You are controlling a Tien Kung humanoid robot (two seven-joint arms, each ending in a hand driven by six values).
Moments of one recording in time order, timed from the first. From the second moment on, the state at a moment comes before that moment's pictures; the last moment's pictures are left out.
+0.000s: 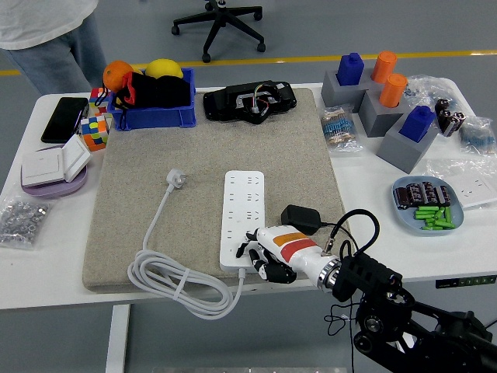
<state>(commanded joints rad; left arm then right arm) -0.11 0.01 -1.65 -0.18 1.67 0.00 0.26 0.37 -0.18 0.53 1.44 -1.91 -0.13 -0.20</state>
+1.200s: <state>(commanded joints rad) -0.11 0.01 -1.65 -0.18 1.67 0.00 0.26 0.38 -0.16 0.53 1.37 -1.92 -0.16 -0.15</state>
